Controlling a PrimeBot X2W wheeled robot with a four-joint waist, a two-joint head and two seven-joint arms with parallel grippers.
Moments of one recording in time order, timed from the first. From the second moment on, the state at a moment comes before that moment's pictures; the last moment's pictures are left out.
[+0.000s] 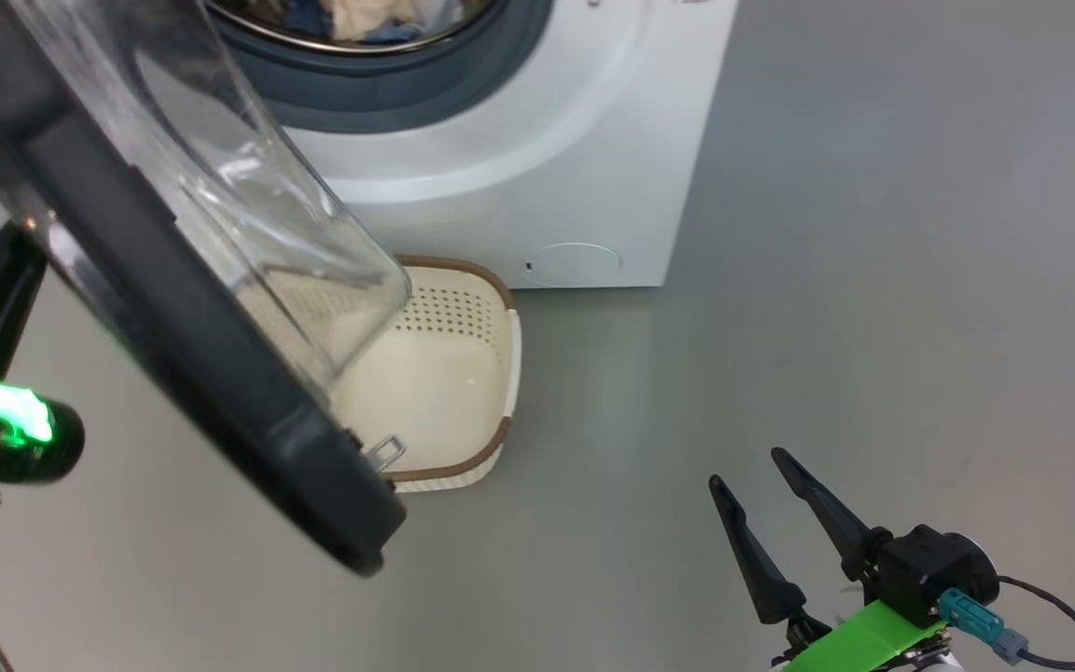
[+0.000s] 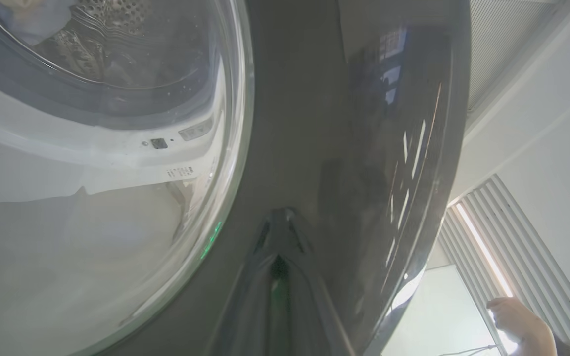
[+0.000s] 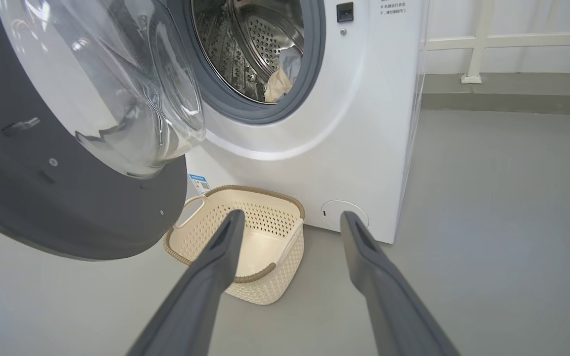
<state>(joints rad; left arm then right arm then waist) -0.50 0.10 0.42 0.03 -1.77 0.06 0.91 -0.07 -0.14 0.25 0.12 0.24 0.13 -0.25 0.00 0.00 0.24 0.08</state>
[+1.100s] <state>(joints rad) -0.75 0.02 0.30 0.26 -1.55 -0.12 0.44 -0.11 -0.12 0.25 0.11 0.24 0.13 -0.25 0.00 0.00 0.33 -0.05</state>
